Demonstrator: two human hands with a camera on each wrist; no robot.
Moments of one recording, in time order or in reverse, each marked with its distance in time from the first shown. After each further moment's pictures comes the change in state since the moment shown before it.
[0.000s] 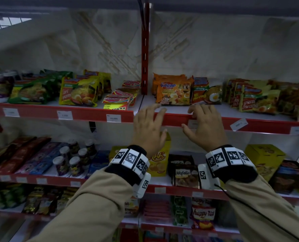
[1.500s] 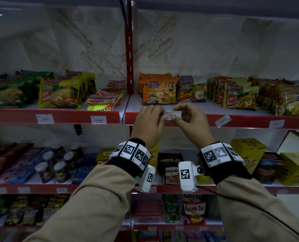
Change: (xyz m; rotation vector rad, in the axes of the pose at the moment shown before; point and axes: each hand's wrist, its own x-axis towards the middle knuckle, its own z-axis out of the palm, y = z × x) left_hand 0.029 0.020 0.021 -0.385 0.092 0.056; right_hand 0.001 -0.010 -0.010 0.865 0.001 0.350
